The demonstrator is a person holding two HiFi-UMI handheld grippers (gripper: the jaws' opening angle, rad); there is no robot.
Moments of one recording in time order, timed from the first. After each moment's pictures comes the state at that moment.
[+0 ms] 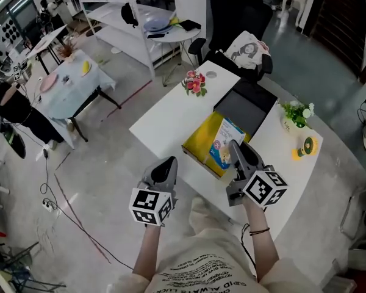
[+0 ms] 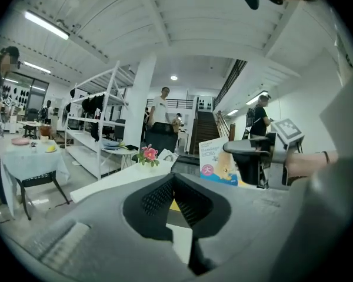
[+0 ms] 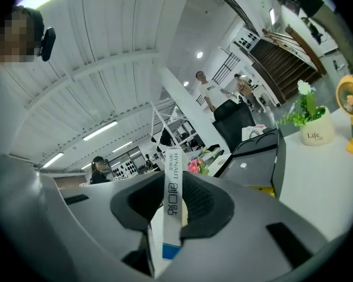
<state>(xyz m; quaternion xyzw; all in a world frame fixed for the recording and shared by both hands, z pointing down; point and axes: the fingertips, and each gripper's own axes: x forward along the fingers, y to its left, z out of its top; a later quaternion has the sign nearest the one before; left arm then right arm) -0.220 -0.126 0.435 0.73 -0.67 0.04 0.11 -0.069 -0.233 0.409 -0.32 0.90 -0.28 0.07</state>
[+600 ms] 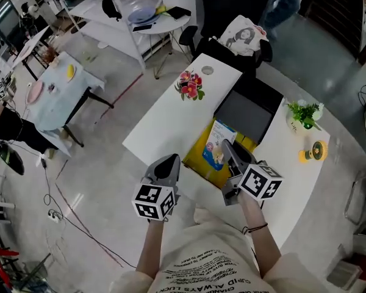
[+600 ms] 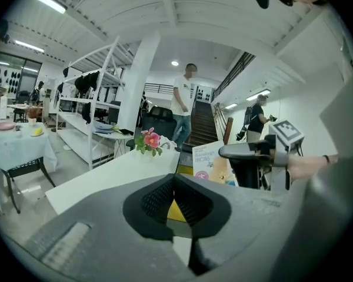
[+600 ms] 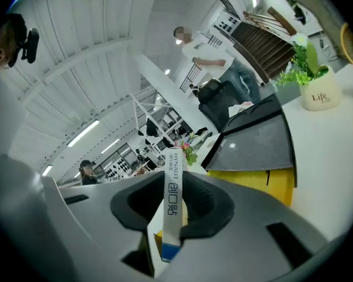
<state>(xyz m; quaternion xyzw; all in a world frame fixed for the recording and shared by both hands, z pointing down) -0.252 -0.209 0.481 0.75 -0.63 0.07 0.19 -0.119 -0.295 0.470 -0.34 0.87 -0.37 0.03</state>
